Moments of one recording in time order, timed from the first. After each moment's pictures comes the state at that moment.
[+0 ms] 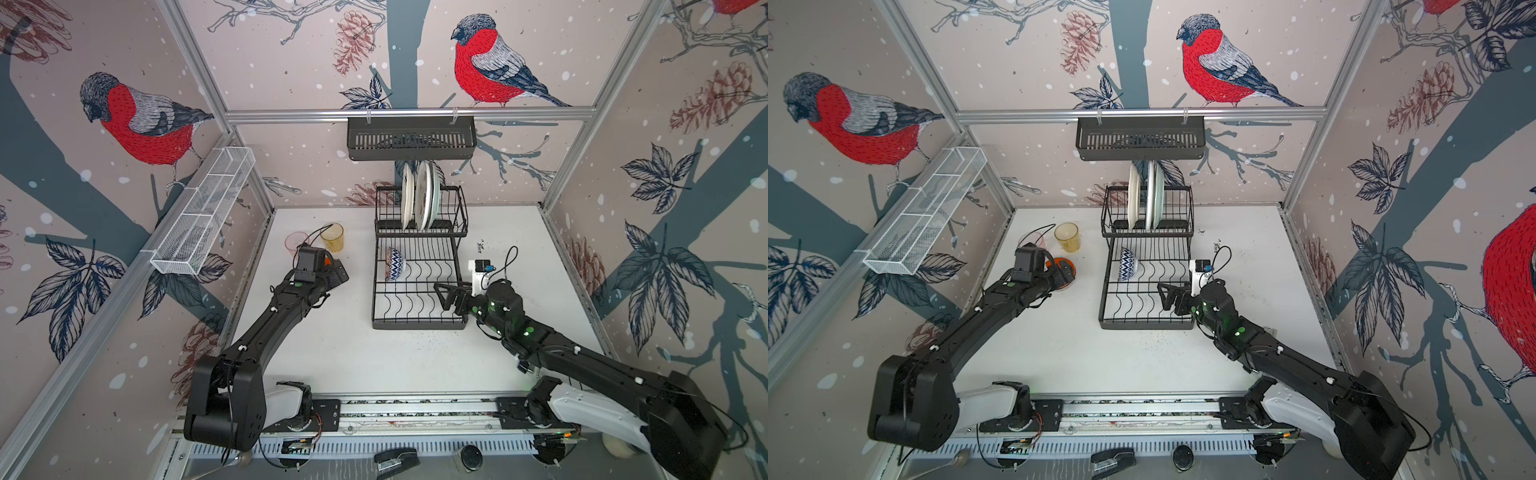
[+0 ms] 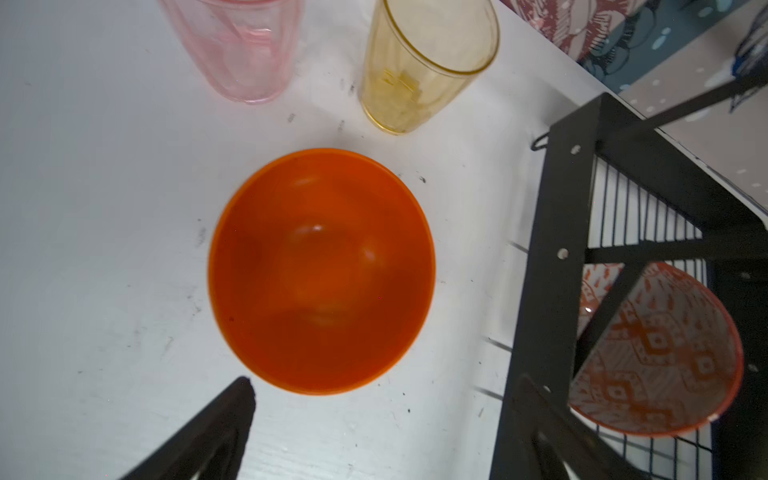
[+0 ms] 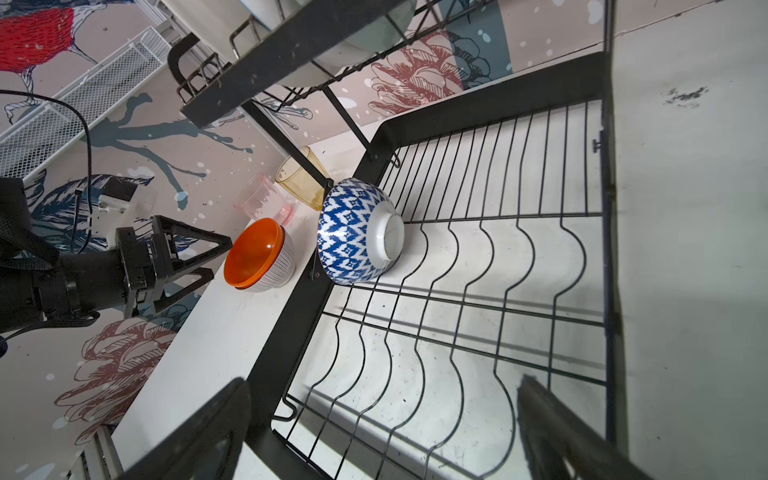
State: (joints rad) left arm -0.19 1.25 0.77 -0.33 -0.02 -0.60; right arm 0.73 1.06 0.46 0.27 0.00 0.58
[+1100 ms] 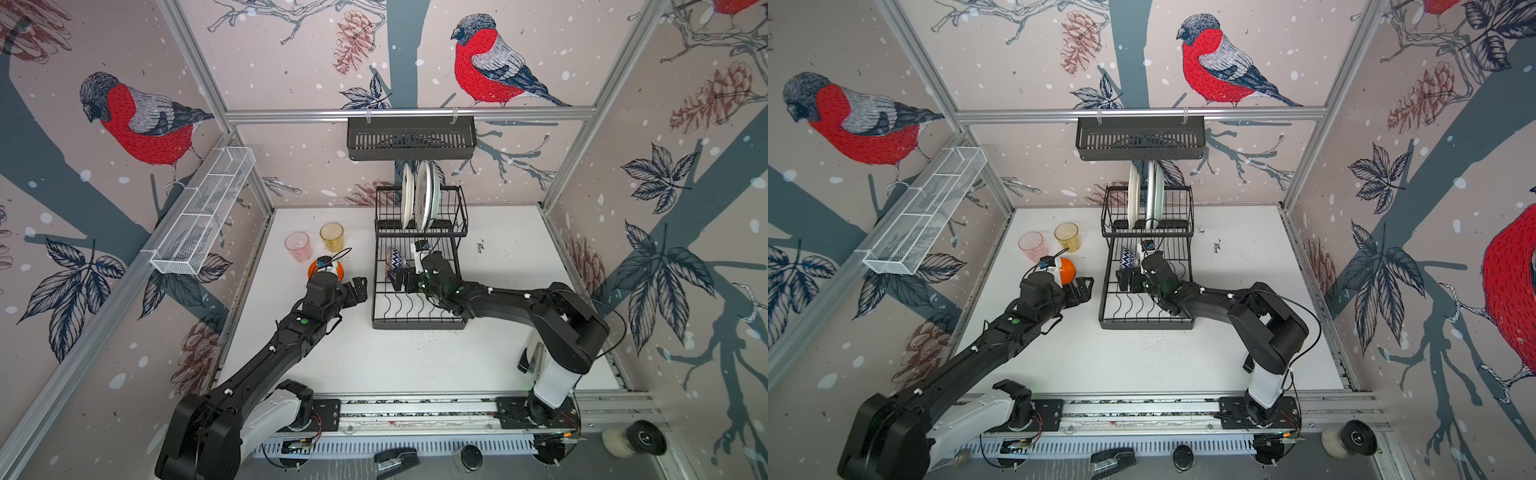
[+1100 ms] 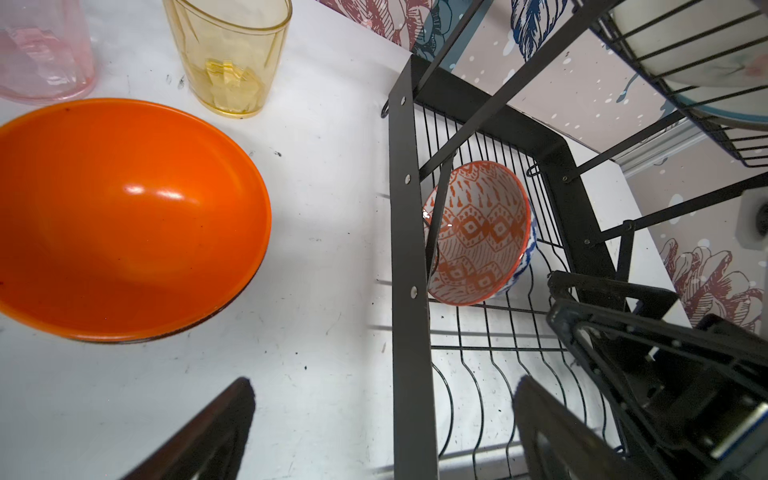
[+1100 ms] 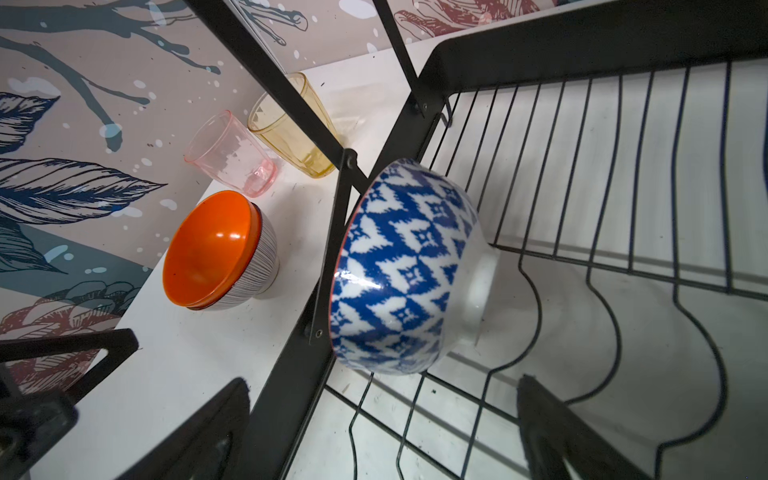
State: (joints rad) left arm -0.38 1.02 0.51 -0.05 0.00 -0.57; right arm 0.82 1.77 0.96 0.34 0.01 0.53
